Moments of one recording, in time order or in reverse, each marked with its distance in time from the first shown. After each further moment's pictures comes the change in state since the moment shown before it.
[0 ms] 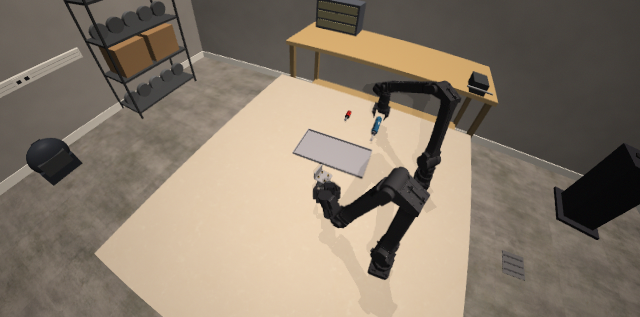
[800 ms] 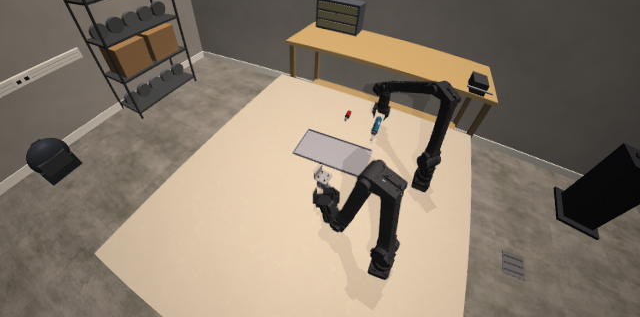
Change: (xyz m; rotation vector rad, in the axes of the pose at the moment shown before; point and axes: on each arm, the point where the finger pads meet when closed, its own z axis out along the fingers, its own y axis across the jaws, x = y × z) left arm 0.039 0.000 0.010 0.000 0.000 0.000; right arm 0.000 0.000 0.000 0.000 0.000 0.000
